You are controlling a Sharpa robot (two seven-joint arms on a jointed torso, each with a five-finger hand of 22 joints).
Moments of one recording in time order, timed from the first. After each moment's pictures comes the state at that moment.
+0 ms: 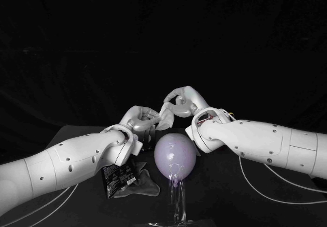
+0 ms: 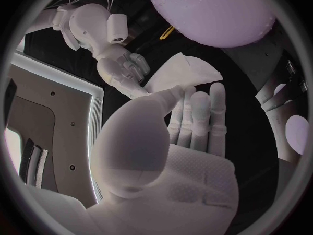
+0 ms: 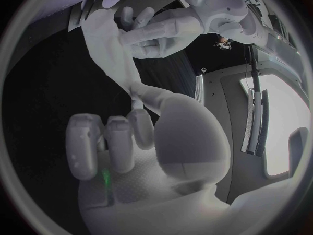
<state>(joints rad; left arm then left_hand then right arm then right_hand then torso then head) 1.24 -0.61 -0.08 1.31 -0.49 -0.55 0.24 1.44 -0.07 0.56 0.04 0.05 0.92 0.15 0.46 0.28 0.98 0.08 0.60 0.15 1.05 0.03 1.40 0.41 0.17 0.80 0.14 1.07 0.57 1.40 -0.55 -0.16 1.41 -0.90 -0.82 -0.06 1.23 -0.09 0.72 -0.07 0.05 0.98 0.07 0.52 0.48 1.45 -0.01 1.33 1.31 1.46 -0.06 1.56 1.31 0.03 1.46 0.05 1.49 1.31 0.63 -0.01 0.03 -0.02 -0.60</state>
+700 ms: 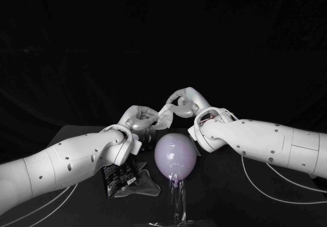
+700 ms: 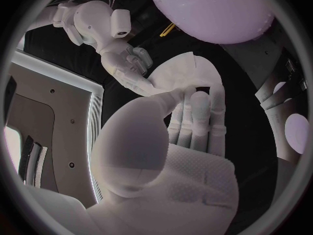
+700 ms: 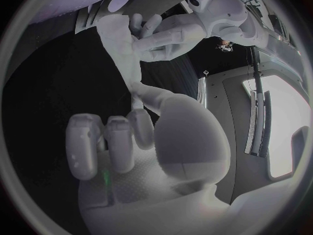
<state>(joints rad) 1.24 -0.61 -0.08 1.30 -0.46 -0.55 0.25 1.41 -0.04 0.60 0.06 0.05 0.92 0.14 0.46 0.28 0.98 0.09 0.59 0.14 1.05 0.03 1.40 0.40 0.17 0.79 0.14 1.08 0.58 1.40 -0.56 -0.16 1.40 -0.91 -0.77 -0.08 1.23 -0.09 0.73 -0.08 0.05 0.98 0.08 0.53 0.48 1.45 -0.01 1.33 1.31 1.46 -0.06 1.55 1.31 0.03 1.46 0.05 1.49 1.31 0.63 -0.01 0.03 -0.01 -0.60</state>
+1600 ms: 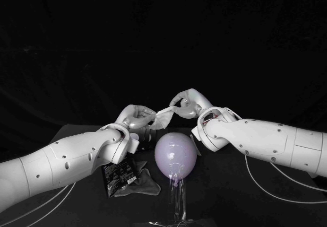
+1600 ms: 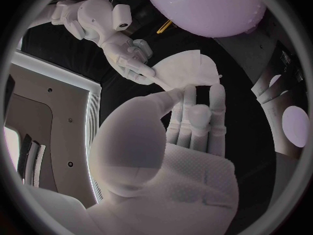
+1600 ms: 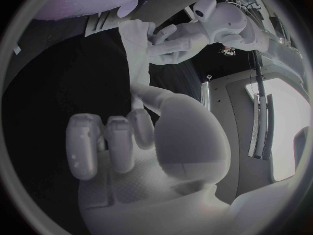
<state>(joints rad) 1.24 -0.63 -0.08 1.30 -0.45 -0.55 0.25 1.36 -0.07 0.64 0.05 0.05 0.93 0.14 0.48 0.28 1.01 0.08 0.59 0.14 1.16 0.02 1.47 0.60 0.17 0.79 0.14 1.11 0.60 1.40 -0.58 -0.17 1.38 -0.93 -0.72 -0.10 1.23 -0.09 0.73 -0.08 0.05 0.98 0.08 0.53 0.48 1.45 -0.01 1.32 1.31 1.46 -0.06 1.55 1.31 0.03 1.46 0.05 1.50 1.31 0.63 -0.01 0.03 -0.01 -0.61</state>
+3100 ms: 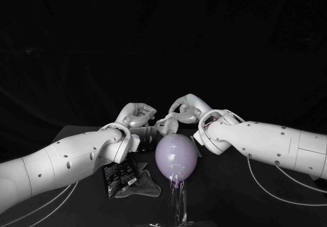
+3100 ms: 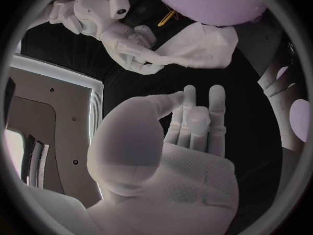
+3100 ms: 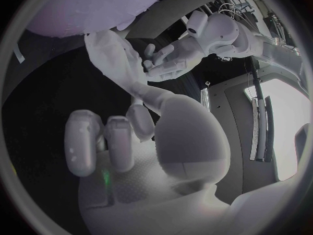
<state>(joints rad) 1.24 -0.62 -0.06 1.29 -0.44 -0.59 0.28 1.32 -0.08 0.80 0.07 0.05 0.84 0.14 0.60 0.28 0.94 0.08 0.76 0.29 1.20 0.01 1.50 0.66 0.17 0.79 0.13 1.17 0.64 1.40 -0.59 -0.17 1.40 -0.95 -0.63 -0.12 1.22 -0.10 0.68 -0.09 0.06 0.94 0.09 0.51 0.48 1.37 0.01 1.18 1.26 1.47 -0.05 1.52 1.31 0.03 1.46 0.05 1.41 1.31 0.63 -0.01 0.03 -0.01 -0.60</state>
